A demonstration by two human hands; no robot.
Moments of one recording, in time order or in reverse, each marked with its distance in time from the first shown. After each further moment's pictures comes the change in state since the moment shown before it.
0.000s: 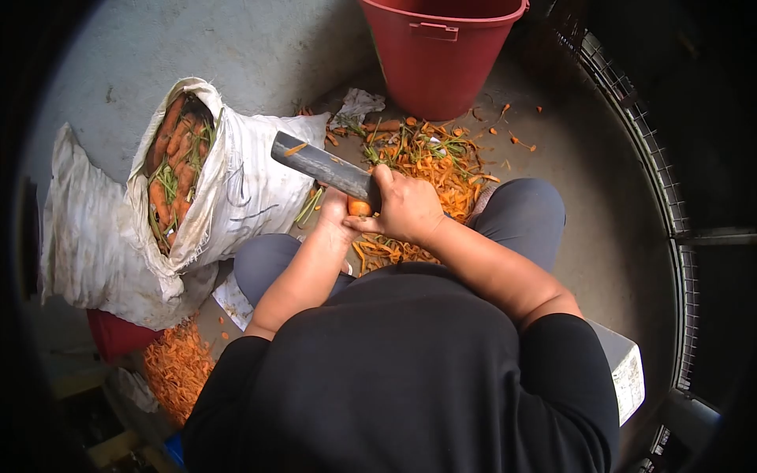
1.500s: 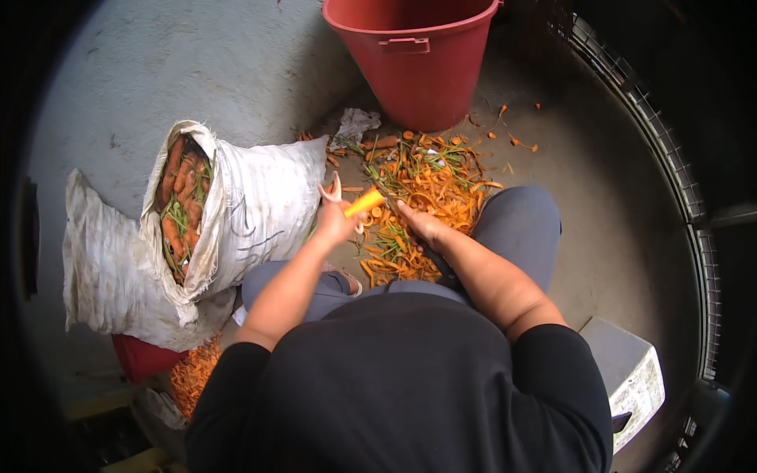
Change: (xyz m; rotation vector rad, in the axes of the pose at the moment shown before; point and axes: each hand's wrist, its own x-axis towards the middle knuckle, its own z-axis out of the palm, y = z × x) left_hand 0.054 0.008 -0.045 1.872 0.164 0.262; right_hand -0.004 0.125 0.085 1.211 -0.496 0.890
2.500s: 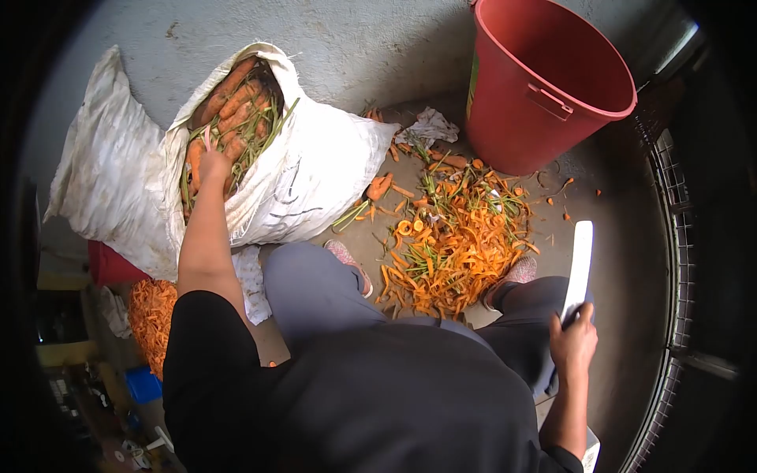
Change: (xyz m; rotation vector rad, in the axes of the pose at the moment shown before) left_hand -0.033 -0.240 -0.306 0.385 0.621 -1.033; right_hand -0.163 -0.050 -0.028 -1.157 1.023 -0.165
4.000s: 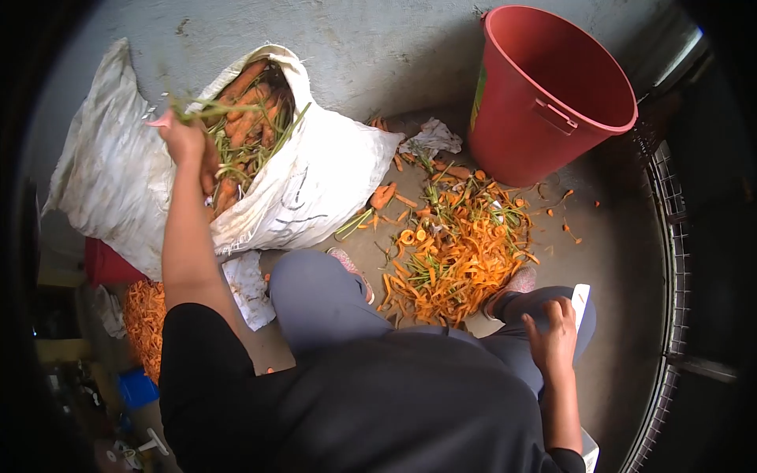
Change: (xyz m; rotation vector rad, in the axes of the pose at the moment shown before) left_hand -0.010 0.010 -0.091 -0.477 0.832 0.298; right_hand -0.013 -0.036 0.014 0.191 0.081 -0.478
